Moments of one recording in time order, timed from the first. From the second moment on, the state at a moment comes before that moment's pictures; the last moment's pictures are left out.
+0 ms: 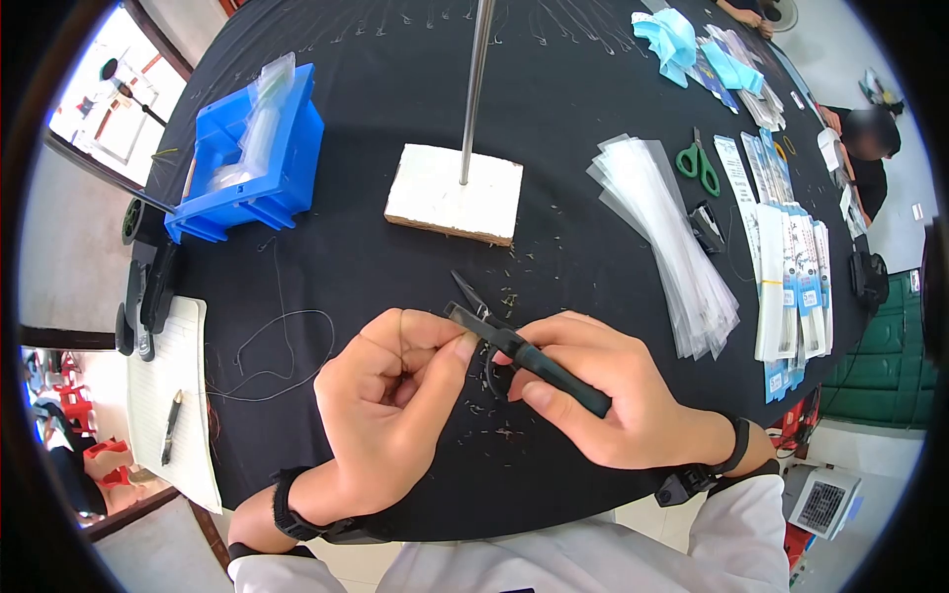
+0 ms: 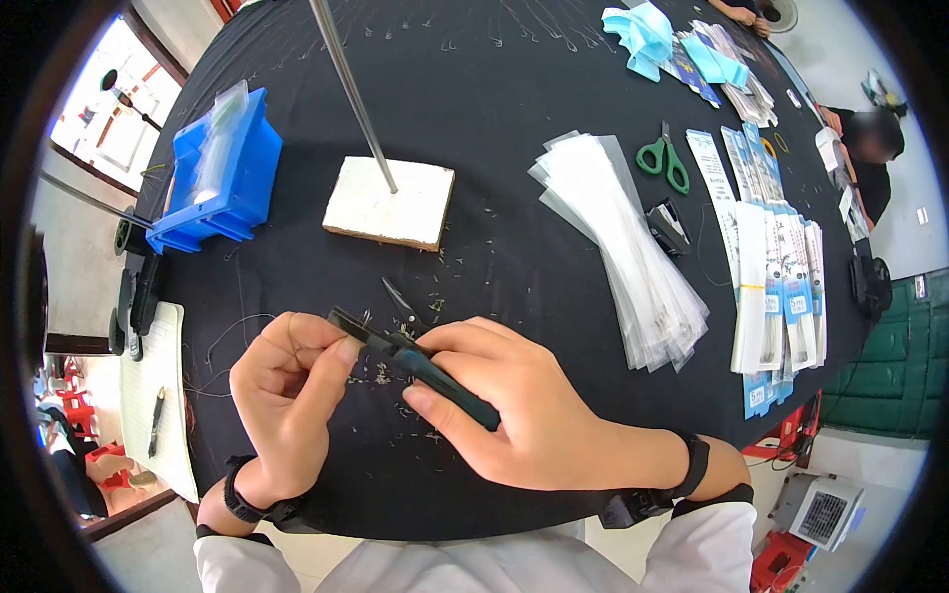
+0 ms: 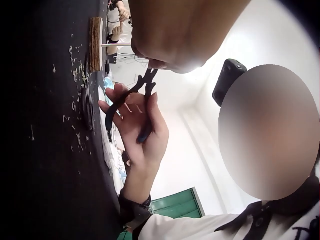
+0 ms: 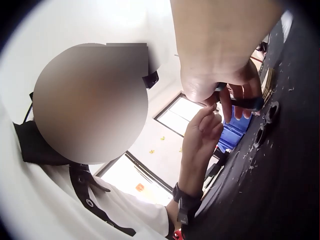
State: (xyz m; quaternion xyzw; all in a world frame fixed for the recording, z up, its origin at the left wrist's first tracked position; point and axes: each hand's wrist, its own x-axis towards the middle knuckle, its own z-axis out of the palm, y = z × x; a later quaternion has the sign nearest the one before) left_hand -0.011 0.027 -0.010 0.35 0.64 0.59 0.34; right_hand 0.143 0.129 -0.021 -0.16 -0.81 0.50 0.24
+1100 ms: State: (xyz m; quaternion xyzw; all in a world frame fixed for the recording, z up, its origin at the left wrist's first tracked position) left_hand -0.010 0.028 -0.009 0.34 0.65 0.57 0.36; right_hand 0.147 0.136 -0.011 -0.20 -0.78 0.56 0.16
